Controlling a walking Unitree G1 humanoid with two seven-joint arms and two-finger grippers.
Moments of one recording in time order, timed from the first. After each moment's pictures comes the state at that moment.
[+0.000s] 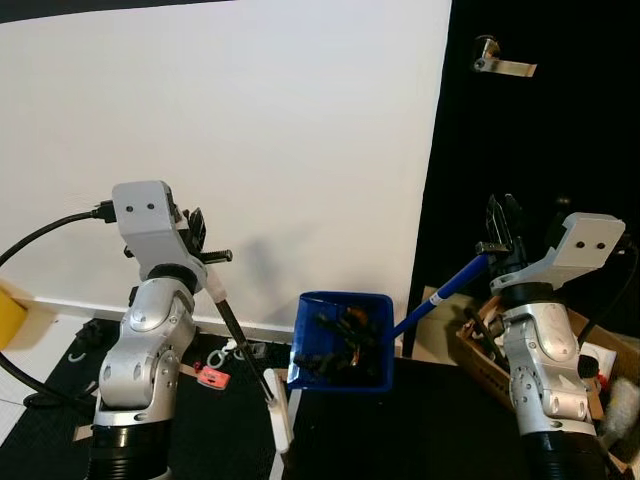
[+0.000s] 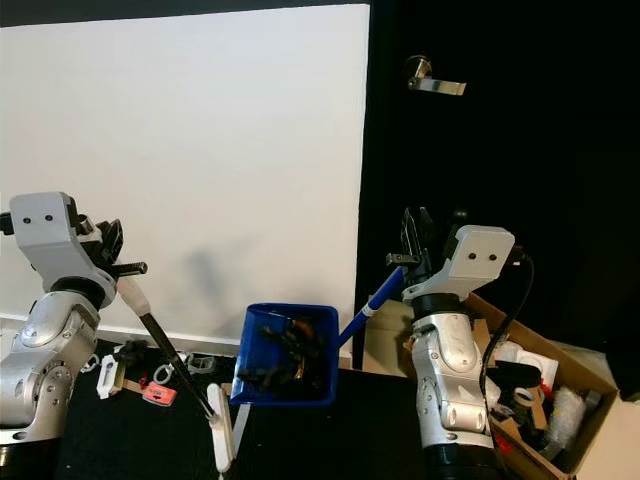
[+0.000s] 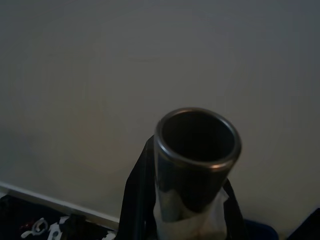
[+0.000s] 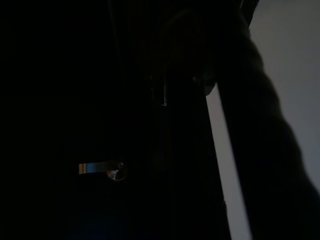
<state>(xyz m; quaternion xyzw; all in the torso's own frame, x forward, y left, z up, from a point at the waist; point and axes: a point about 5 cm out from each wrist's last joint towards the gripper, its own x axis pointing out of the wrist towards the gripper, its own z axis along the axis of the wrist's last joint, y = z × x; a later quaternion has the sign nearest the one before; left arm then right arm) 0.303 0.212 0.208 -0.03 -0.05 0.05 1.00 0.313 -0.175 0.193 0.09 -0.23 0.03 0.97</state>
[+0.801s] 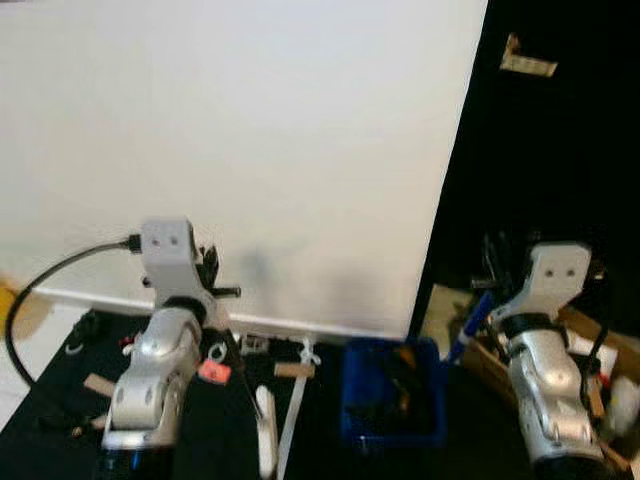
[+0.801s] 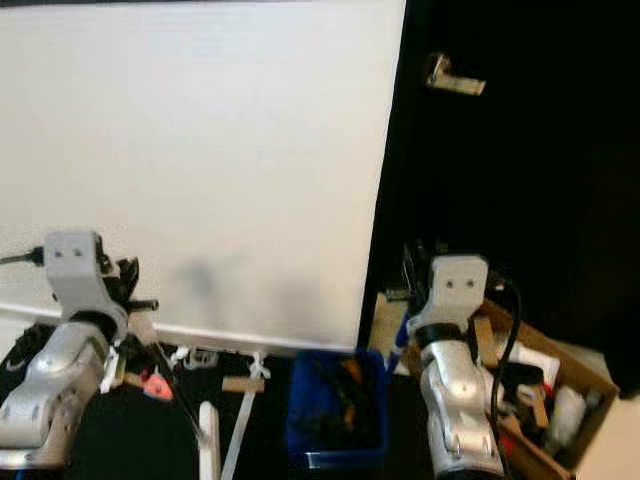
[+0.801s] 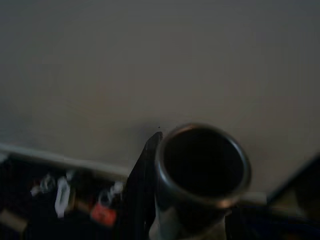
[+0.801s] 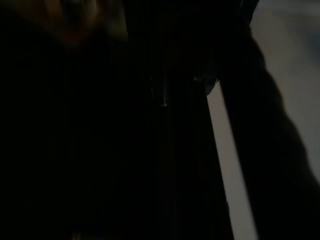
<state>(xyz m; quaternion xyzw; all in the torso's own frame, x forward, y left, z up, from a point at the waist) 0.291 0.208 0.134 -0.01 0.07 0.02 1.00 0.301 -0.193 0.113 -0.01 -0.07 0.00 1.00</state>
